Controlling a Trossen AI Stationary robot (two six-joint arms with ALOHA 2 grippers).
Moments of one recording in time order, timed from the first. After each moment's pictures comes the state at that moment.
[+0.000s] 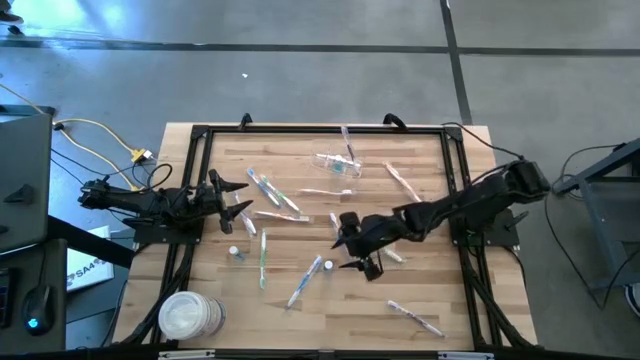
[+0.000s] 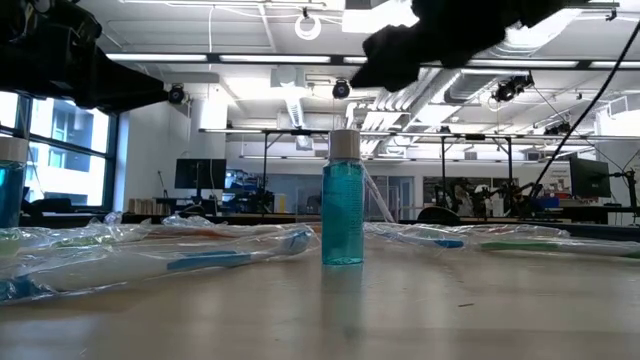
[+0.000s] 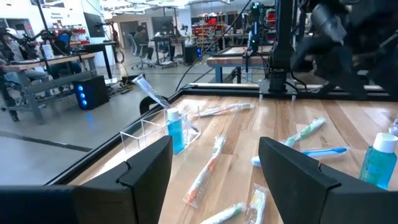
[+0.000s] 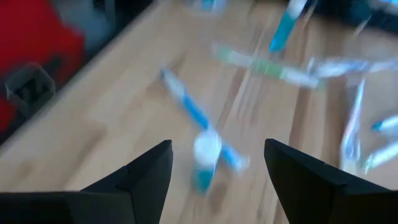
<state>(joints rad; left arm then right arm) -0.22 0.01 0.04 0.01 -0.56 0.07 0.25 1.56 0.94 0.00 -0.08 -0.14</state>
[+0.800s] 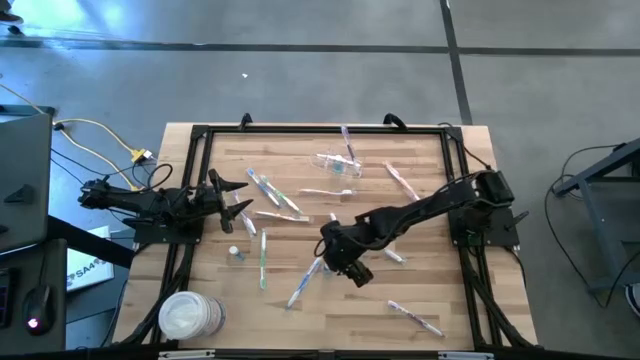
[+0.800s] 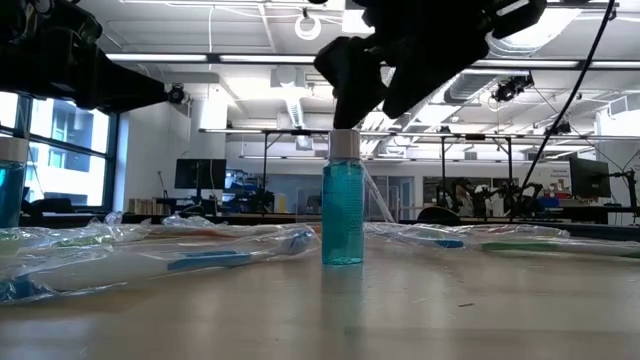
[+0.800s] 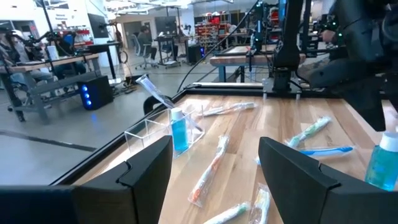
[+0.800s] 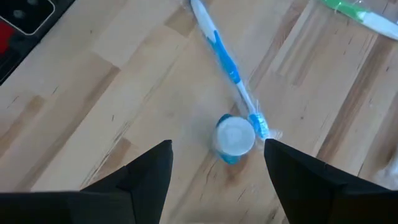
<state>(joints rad) -0.22 0.02 0.04 0.01 -0.58 0.07 0.24 1.84 1.37 -0.53 -0.16 -0.27</state>
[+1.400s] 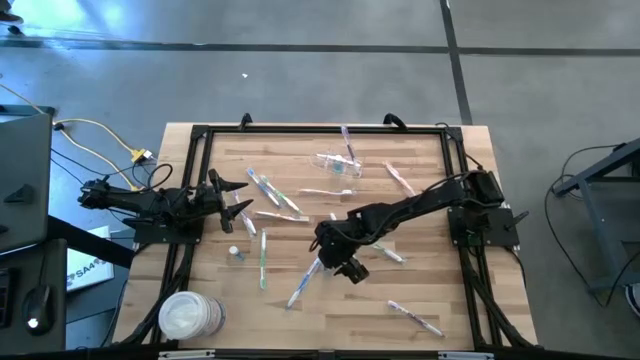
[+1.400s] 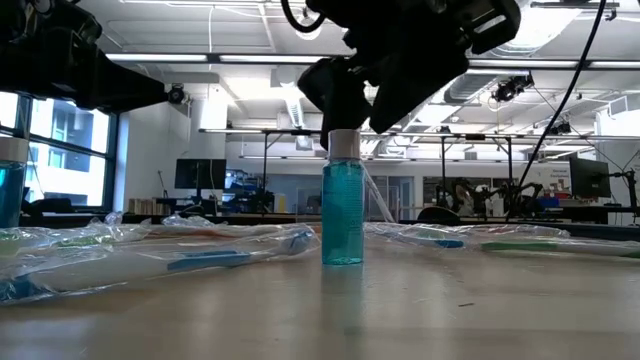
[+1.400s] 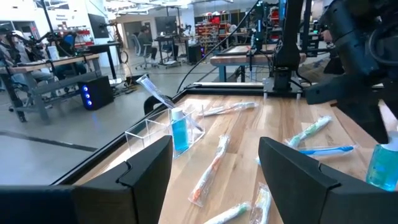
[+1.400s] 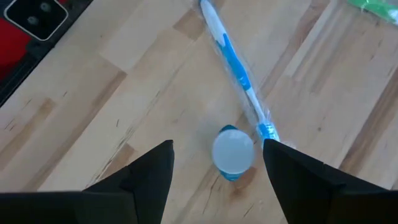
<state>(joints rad) -0.22 0.02 0.04 0.02 -0.58 0.08 0.20 1.90 1.40 -0.52 -0.29 -0.31</state>
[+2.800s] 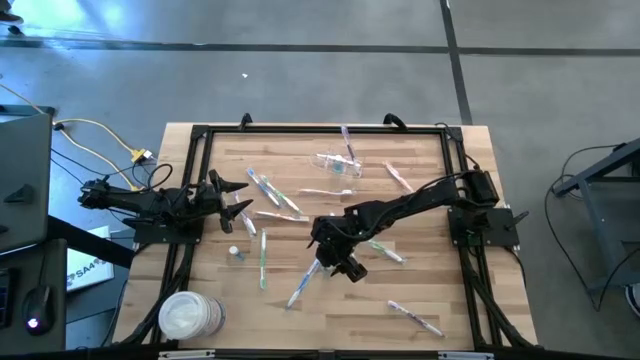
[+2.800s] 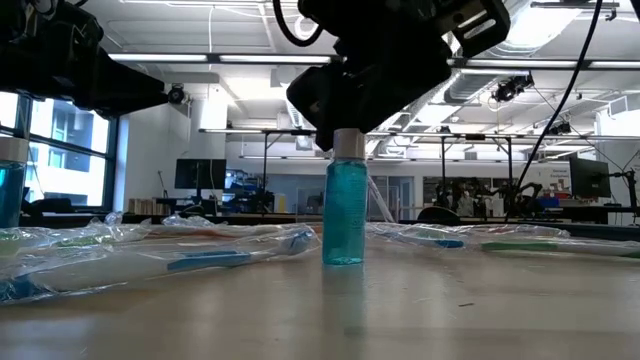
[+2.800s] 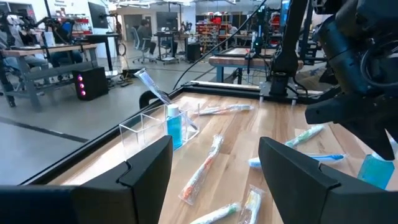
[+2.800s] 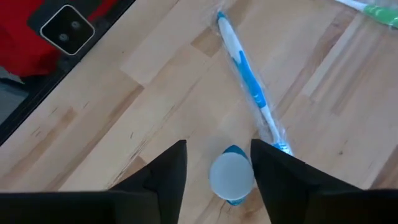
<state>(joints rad) -0.22 0.02 0.04 0.00 -0.58 -0.01 0.17 1.94 1.40 -0.46 -0.43 -0.34</state>
